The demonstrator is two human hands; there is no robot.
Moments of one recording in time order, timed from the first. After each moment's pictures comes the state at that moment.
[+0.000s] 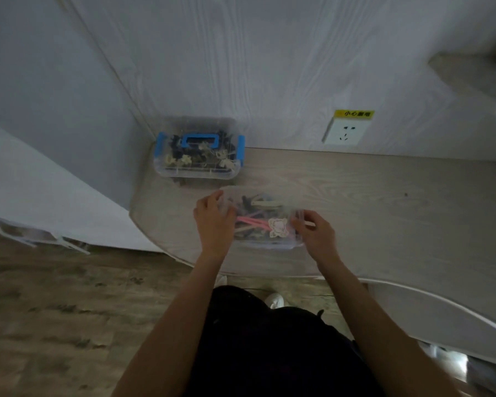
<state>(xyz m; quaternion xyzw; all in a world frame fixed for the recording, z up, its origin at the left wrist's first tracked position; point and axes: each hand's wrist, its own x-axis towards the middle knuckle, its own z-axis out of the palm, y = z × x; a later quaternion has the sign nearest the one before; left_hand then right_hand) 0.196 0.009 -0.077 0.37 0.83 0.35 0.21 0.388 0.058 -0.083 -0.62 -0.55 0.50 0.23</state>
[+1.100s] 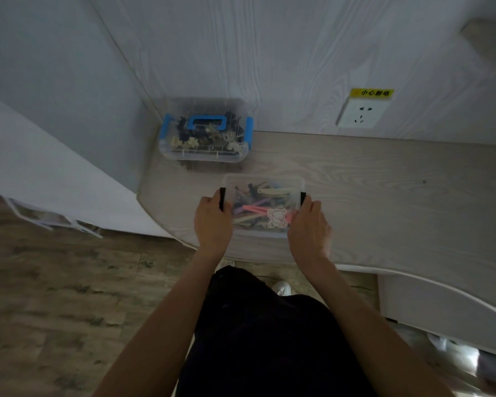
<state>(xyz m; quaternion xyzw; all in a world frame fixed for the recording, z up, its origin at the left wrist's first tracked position) 0.192 -0.012 -0.085 0.37 0.88 0.23 0.19 0.355 0.028 -0.073 -0.64 -0.74 0.18 0.07</state>
